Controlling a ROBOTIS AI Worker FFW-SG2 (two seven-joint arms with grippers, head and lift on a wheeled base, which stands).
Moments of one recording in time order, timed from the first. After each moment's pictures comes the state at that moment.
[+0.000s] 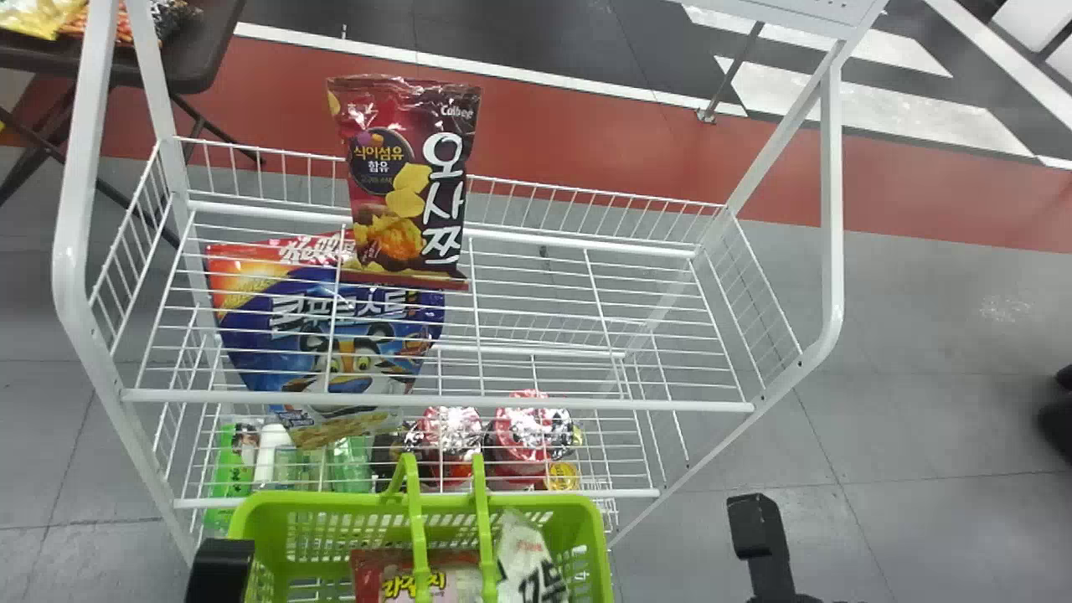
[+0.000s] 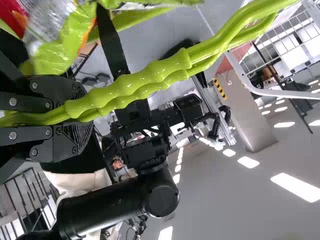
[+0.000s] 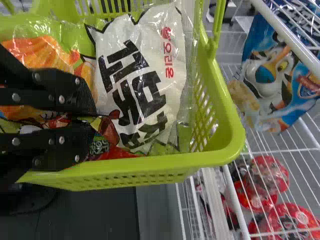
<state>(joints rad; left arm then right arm) 0.57 0.12 -0.25 -2.19 0.34 1.07 -1.05 0.61 -0.13 -0.43 -2.29 -0.61 1.52 0.39</state>
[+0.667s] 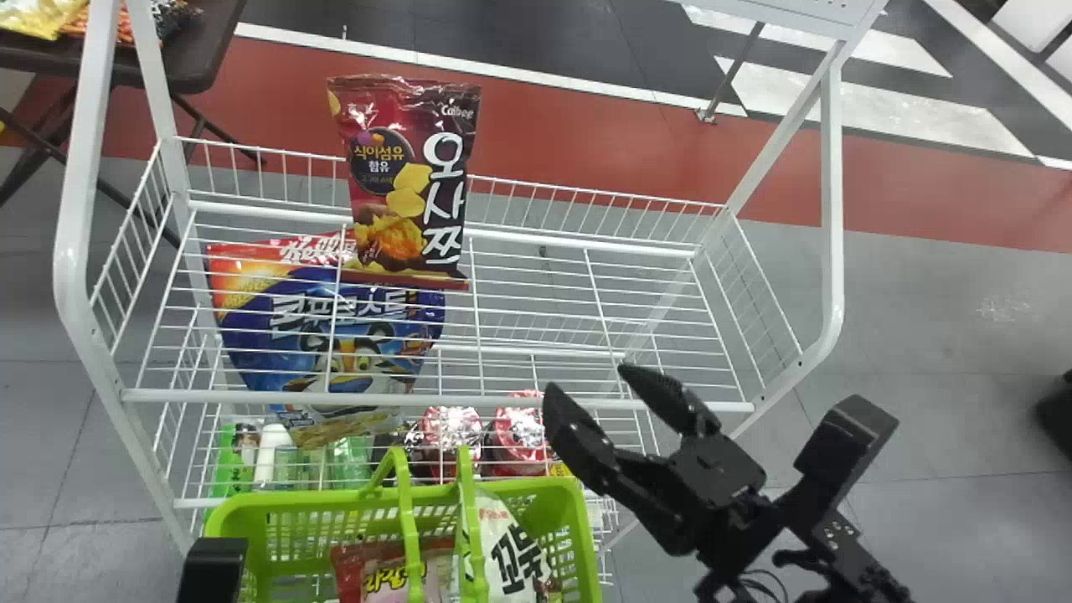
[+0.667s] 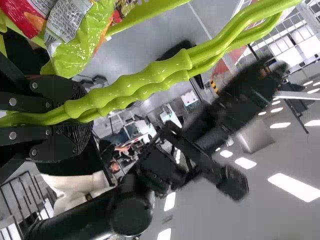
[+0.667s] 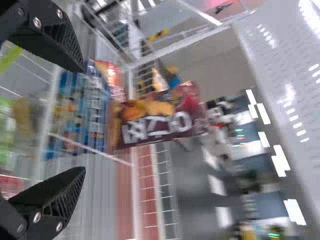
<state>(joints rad) 0.57 0.11 -0.24 -2.19 0.34 1.05 -1.05 0.77 -0.11 -0.14 -2.38 -0.33 0.27 0.38</state>
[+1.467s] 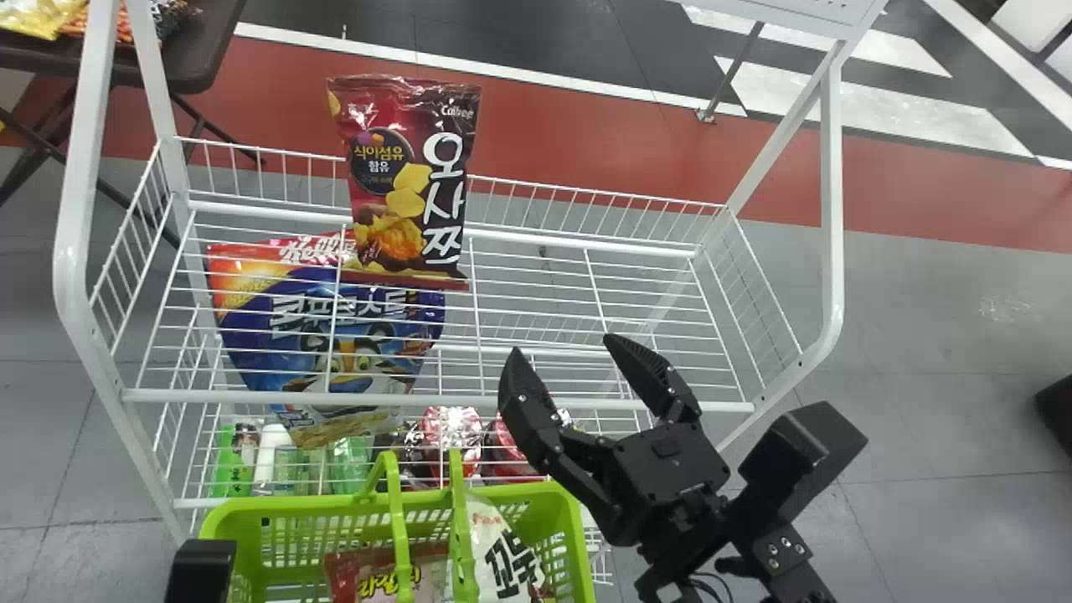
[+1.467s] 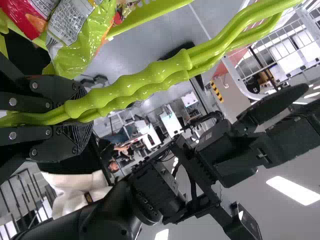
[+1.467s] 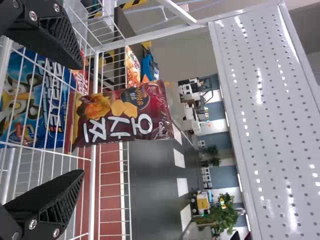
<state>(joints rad) 0.57 0.12 -0.22 -2.19 0.35 1.07 -1.06 0.79 -0.10 0.02 -2.41 -0.20 0.17 0.18</state>
